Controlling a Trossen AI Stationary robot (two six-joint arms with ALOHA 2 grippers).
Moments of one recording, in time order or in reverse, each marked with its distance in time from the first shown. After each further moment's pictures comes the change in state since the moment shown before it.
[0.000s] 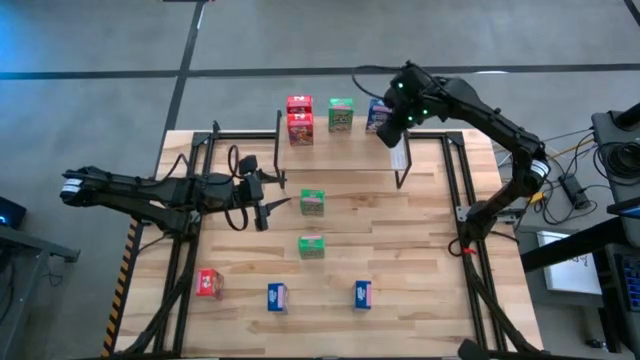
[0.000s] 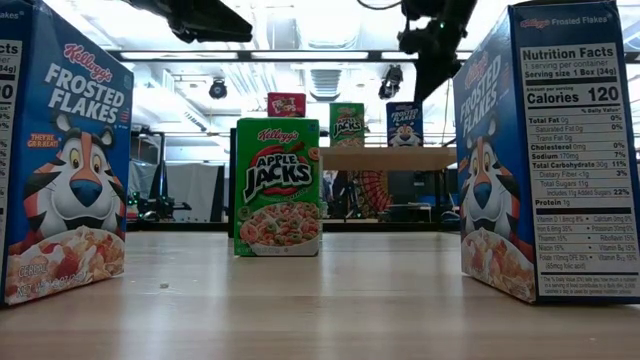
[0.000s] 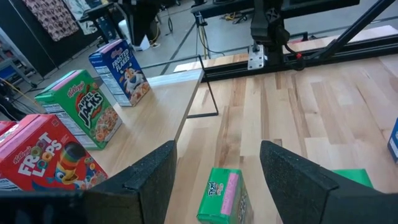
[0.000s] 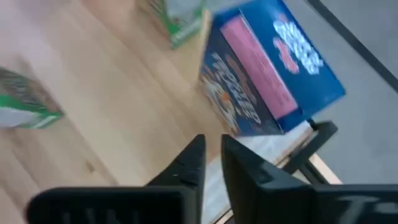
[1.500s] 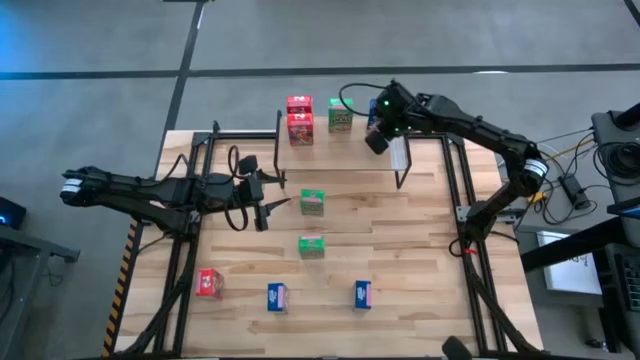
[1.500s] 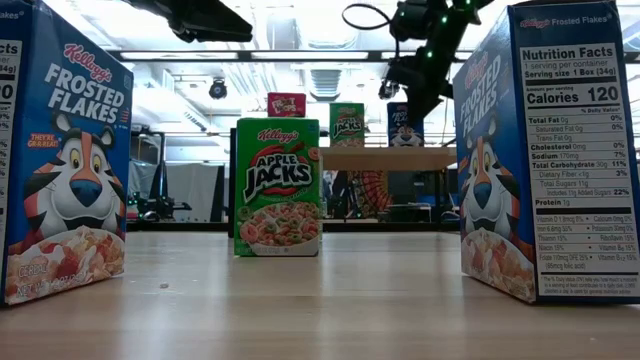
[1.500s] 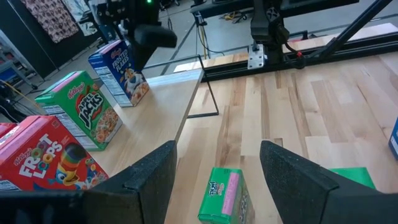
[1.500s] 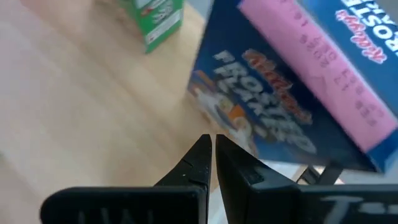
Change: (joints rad) left arm 0.000 0.000 0.000 -0.001 0.000 0.010; right arm 0.057 0.008 -0.204 0.240 0.157 0.098
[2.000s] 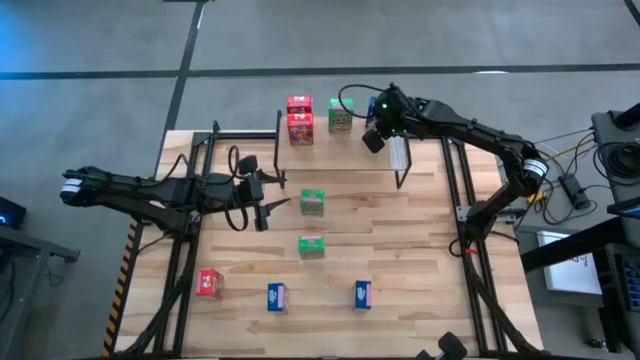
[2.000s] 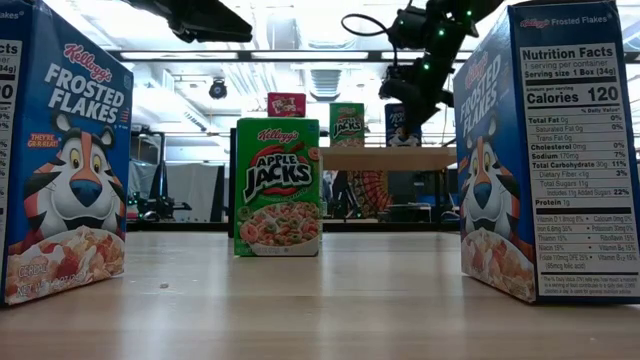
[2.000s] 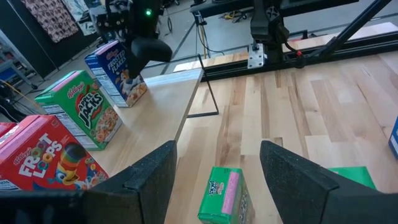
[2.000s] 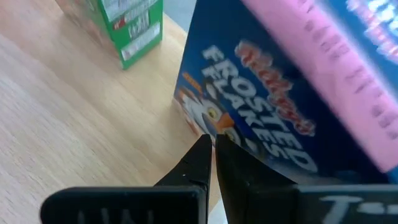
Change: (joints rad) left arm 0.000 0.000 0.000 -0.002 0.000 0.000; right arm 0.000 0.000 -0.083 0.137 0.066 -0.011
